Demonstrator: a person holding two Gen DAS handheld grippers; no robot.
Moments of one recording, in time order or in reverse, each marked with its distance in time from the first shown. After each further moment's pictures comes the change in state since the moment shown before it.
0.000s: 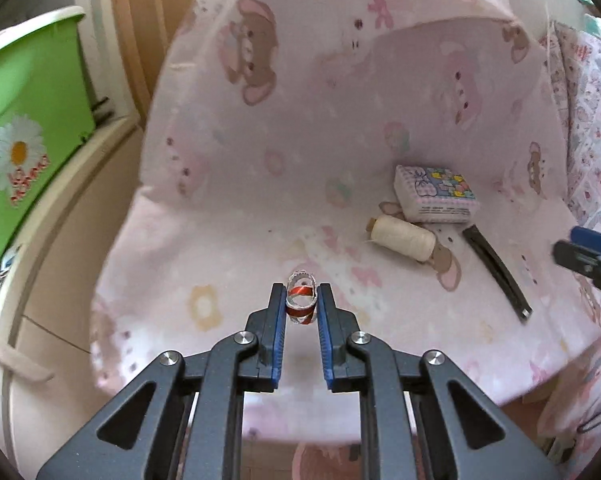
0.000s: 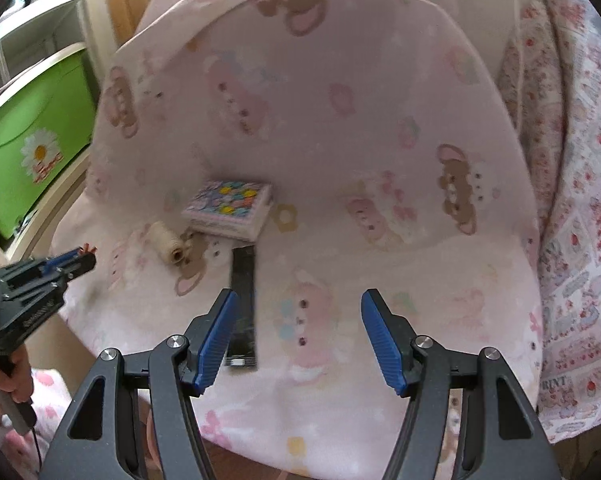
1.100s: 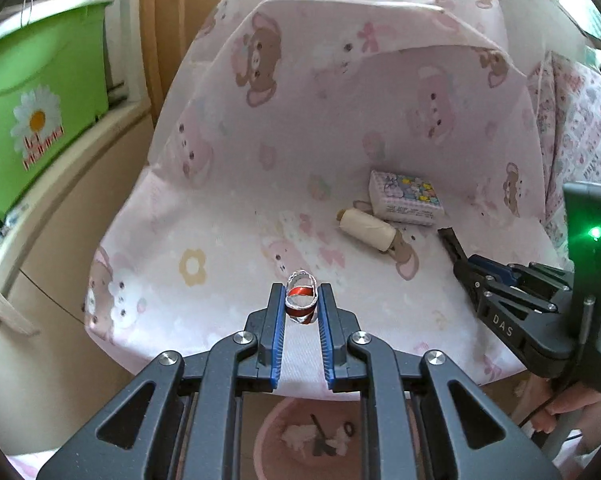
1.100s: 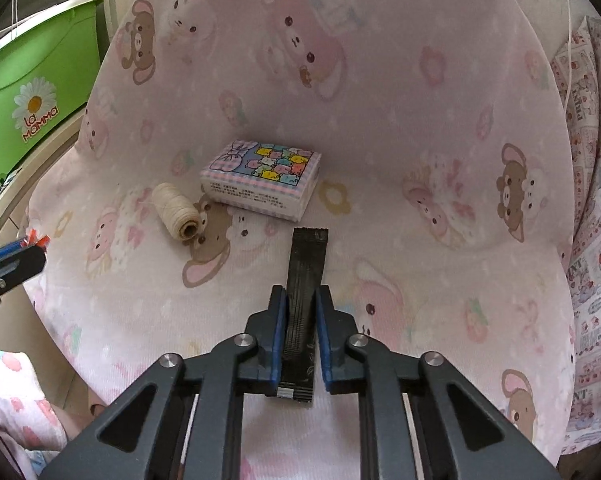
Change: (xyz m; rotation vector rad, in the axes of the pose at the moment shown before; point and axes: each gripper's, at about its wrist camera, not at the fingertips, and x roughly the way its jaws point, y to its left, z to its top) left arm -0.032 -0.014 -0.017 -0.087 -0.034 -0.022; right arm 0.049 0.044 -0.017 -0.097 0.022 -0.065
